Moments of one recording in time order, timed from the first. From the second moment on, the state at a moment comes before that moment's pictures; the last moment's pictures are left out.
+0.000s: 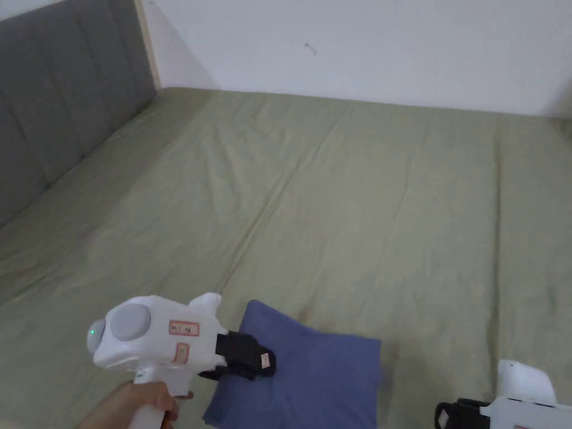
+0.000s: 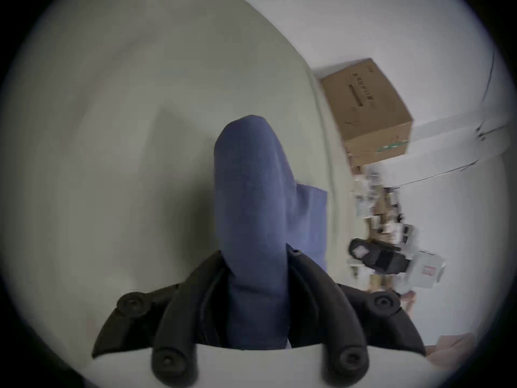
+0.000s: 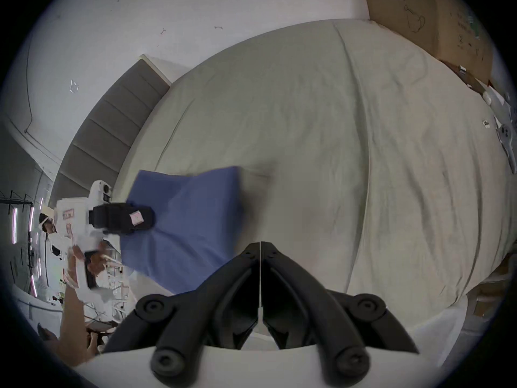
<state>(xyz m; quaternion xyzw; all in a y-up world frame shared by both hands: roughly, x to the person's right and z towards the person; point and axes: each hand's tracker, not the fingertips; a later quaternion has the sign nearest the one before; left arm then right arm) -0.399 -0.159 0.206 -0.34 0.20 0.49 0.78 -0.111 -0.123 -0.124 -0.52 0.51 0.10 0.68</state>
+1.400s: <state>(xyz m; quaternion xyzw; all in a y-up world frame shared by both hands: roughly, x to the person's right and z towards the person) -0.340 -0.040 0.216 -0.27 0.46 0.25 0.80 -0.103 -0.128 -0.119 -0.48 0.51 0.13 0.70</state>
